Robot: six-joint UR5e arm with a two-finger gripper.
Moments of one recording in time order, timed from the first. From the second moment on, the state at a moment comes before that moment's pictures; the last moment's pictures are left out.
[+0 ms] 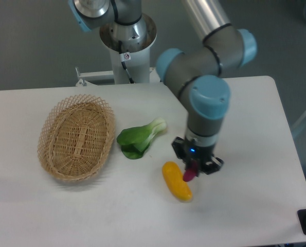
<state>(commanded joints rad) 2.53 -2.08 -1.33 -1.21 1.51 1.16</state>
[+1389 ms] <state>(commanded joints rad) 2.56 -2.12 -1.28 -1.21 1.58 1.23</state>
